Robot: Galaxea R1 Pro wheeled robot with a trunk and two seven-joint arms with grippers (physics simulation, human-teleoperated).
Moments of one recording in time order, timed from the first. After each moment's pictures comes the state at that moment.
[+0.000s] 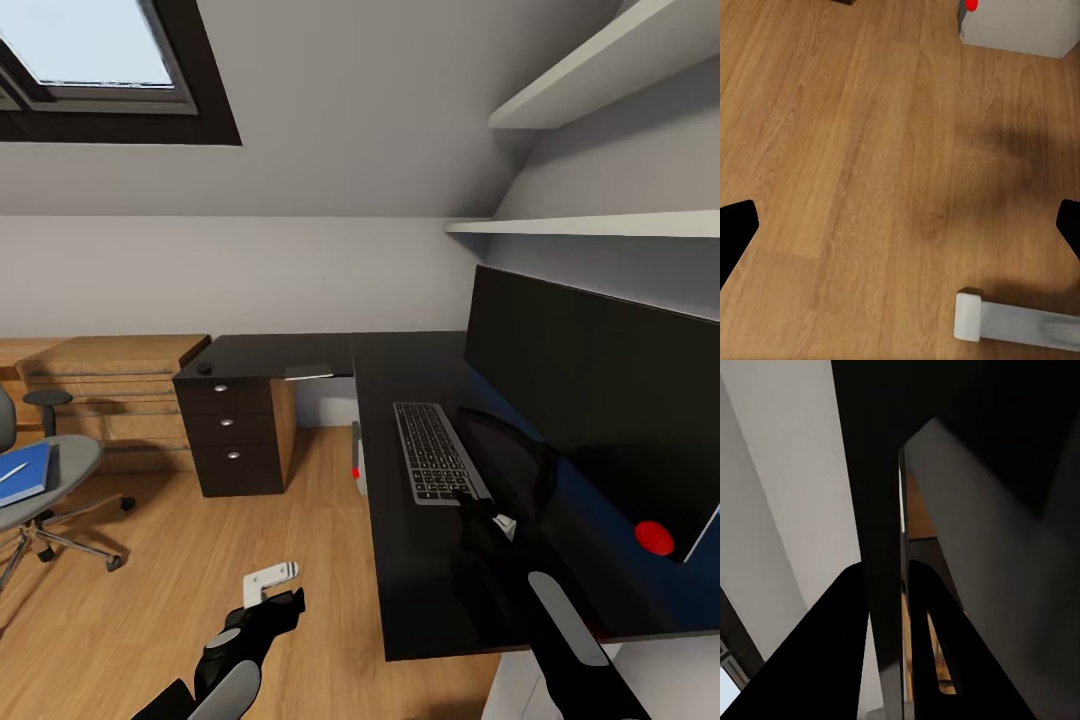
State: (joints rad) left arm -0.29 0.21 -0.74 -1.40 1.00 0.26 0.86; right arm -0.39 -0.04 0.03 -1.04 -1.64 0.26 0.09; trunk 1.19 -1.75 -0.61
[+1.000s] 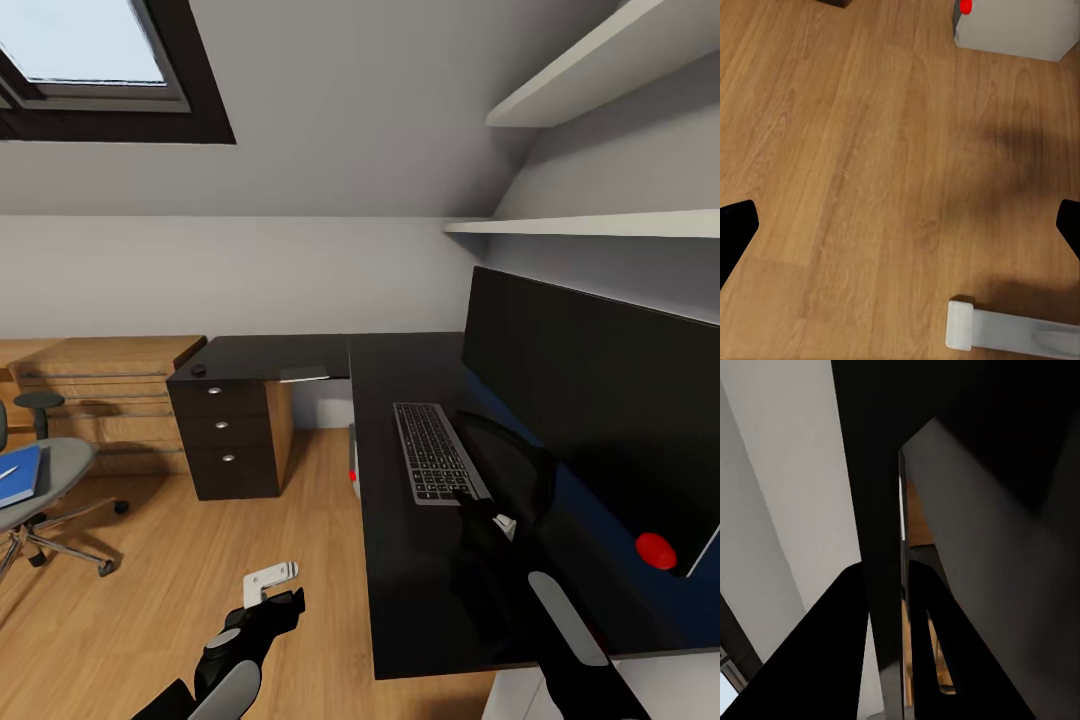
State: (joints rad) left arm -0.29 0.21 -0.74 -1.40 1.00 0.26 0.86; right arm -0.39 -0.04 0.03 -1.04 -1.64 0.26 0.09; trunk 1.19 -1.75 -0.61
